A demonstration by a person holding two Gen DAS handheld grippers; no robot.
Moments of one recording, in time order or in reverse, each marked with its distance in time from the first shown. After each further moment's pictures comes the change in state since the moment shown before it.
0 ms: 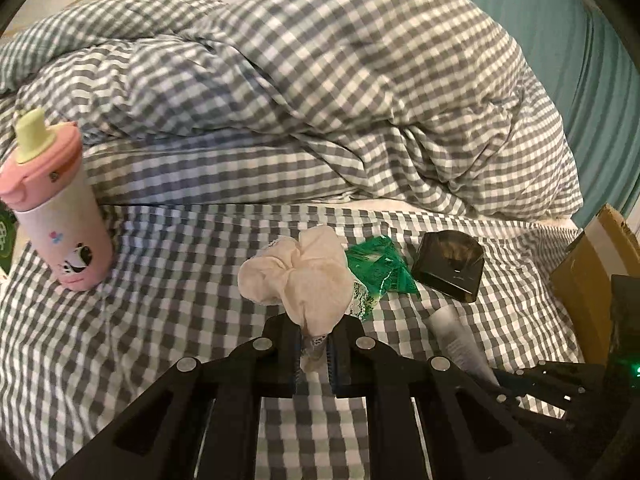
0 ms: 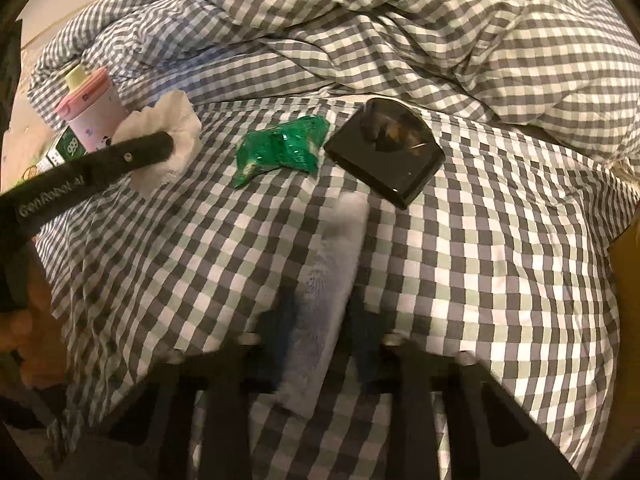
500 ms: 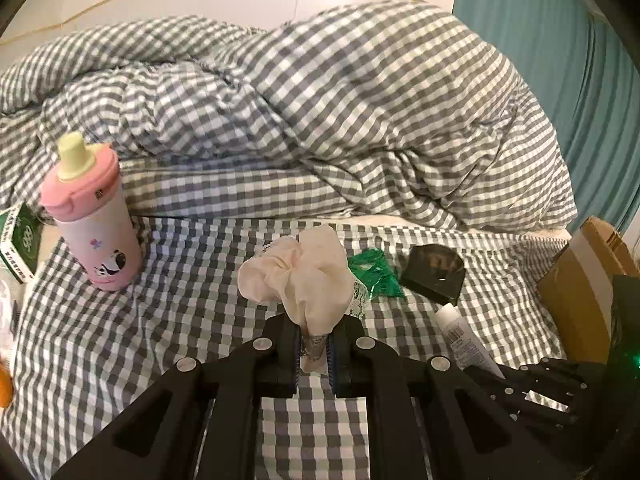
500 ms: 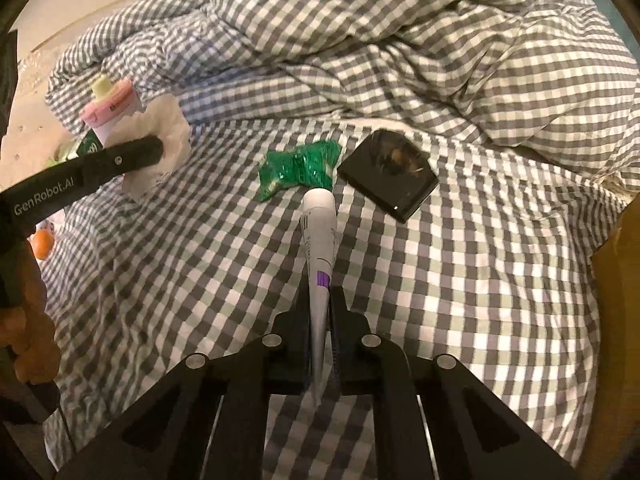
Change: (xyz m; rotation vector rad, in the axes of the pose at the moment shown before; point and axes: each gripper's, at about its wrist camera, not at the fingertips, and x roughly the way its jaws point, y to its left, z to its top) left arm -0.047 -0.007 0.005 -0.010 -0.038 0.027; right arm -0.041 0.004 0.000 -0.008 -0.049 0.022
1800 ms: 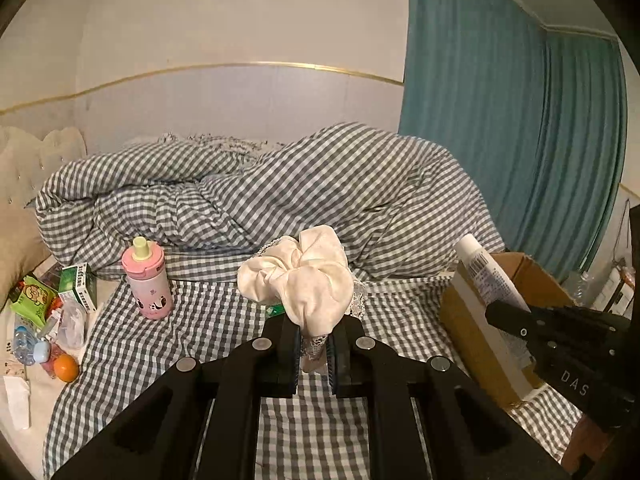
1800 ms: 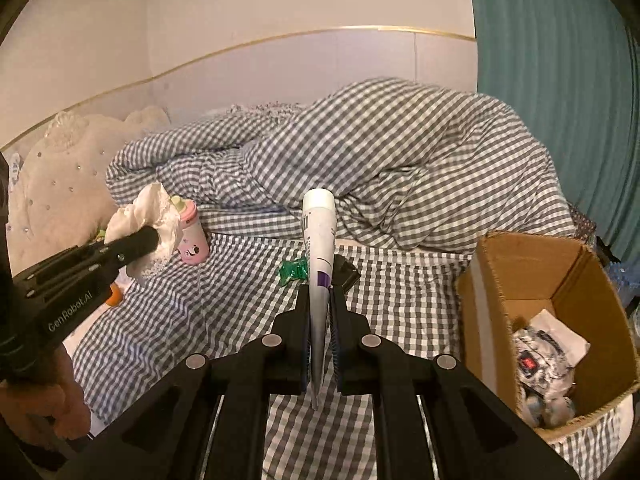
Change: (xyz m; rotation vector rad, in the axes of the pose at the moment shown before) left arm -0.226 -0.095 -0.015 0.063 -0.243 -0.011; right arm -0.254 0.006 -0.024 0.012 -0.333 -0.053
